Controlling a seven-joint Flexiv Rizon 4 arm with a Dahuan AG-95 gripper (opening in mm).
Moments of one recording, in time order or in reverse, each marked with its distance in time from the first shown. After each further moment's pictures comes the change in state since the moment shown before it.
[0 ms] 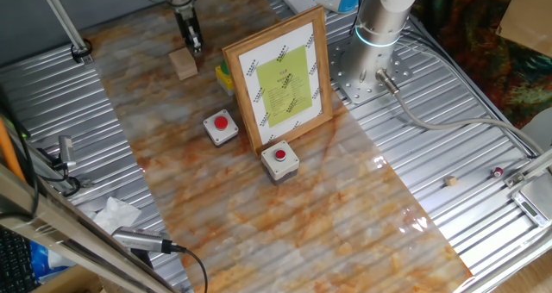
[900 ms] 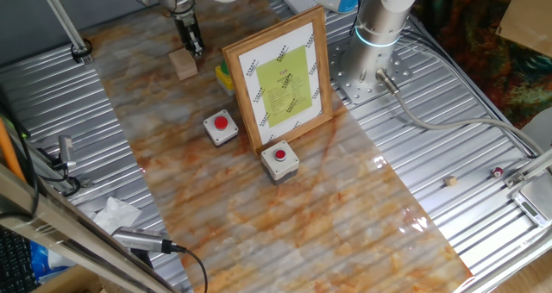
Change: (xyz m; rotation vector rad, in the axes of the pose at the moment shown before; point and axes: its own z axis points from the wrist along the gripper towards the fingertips) arm -0.002 0.007 0.000 0.033 0.008 -0.075
